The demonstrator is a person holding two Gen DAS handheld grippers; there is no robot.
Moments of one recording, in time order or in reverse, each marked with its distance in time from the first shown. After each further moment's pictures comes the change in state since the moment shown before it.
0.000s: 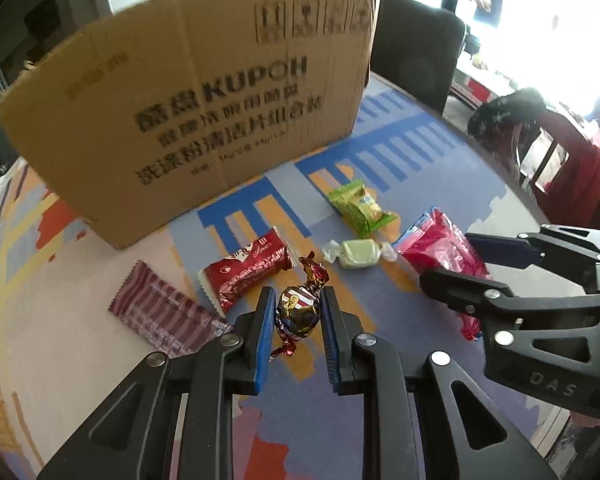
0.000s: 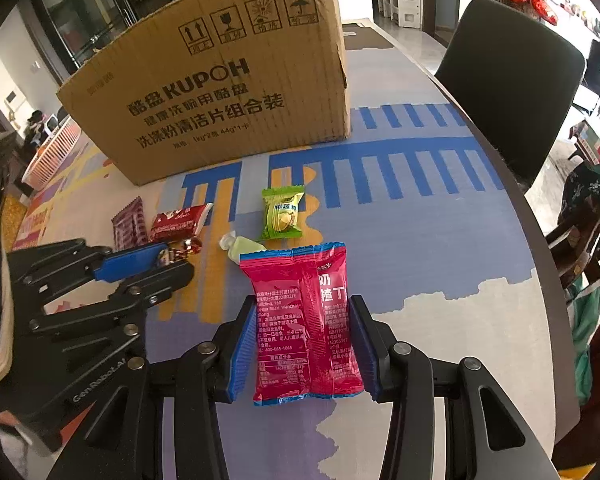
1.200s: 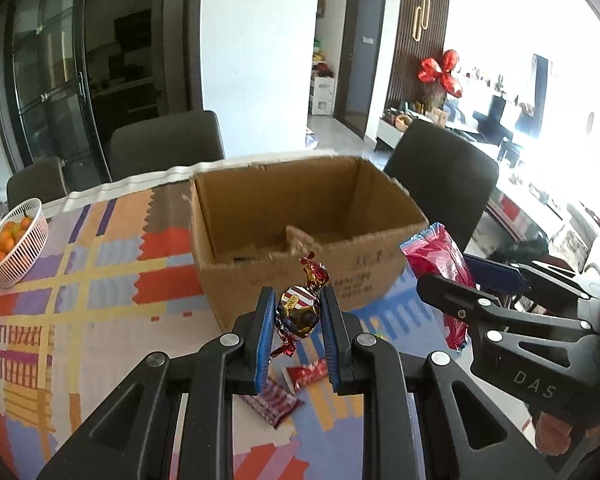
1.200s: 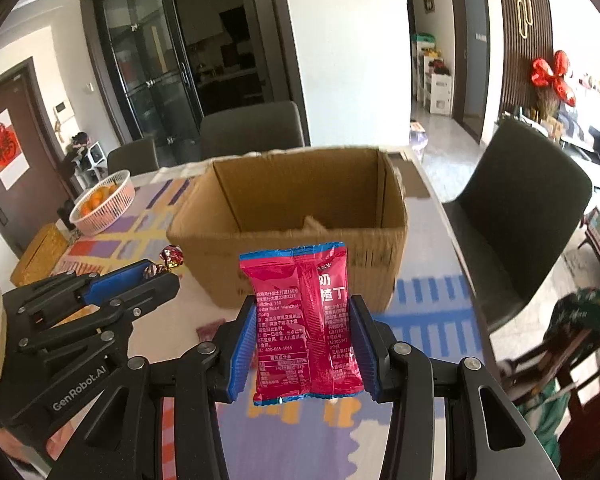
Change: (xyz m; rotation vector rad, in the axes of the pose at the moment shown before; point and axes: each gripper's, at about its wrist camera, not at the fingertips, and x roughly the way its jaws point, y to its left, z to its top) left arm -0.137 0.055 0.056 -0.242 -0.311 0.095; right arm -0.118 0.057 0.084 -0.148 -0.292 0.057
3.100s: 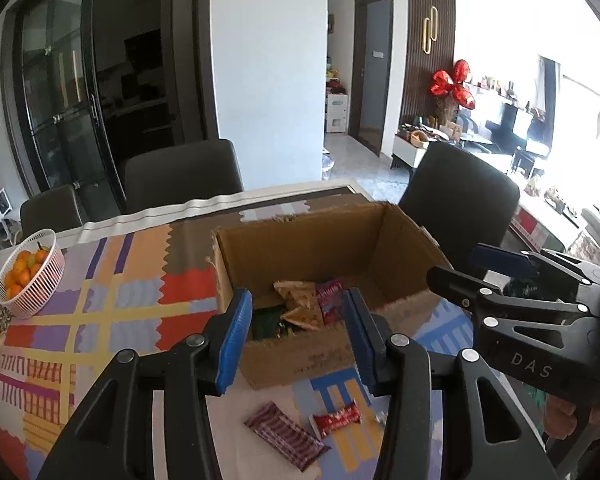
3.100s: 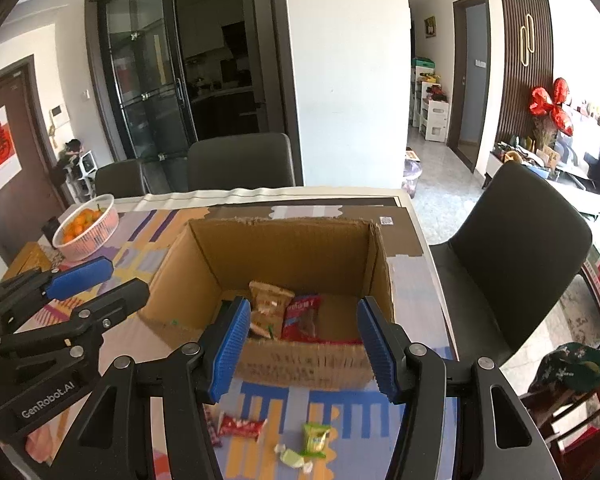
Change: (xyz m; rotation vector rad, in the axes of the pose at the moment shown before) left arm 0.007 0.010 0.035 0.035 -0.056 0.061; right arm 0.020 -0.007 0.058 -0.044 -0.062 -0.043
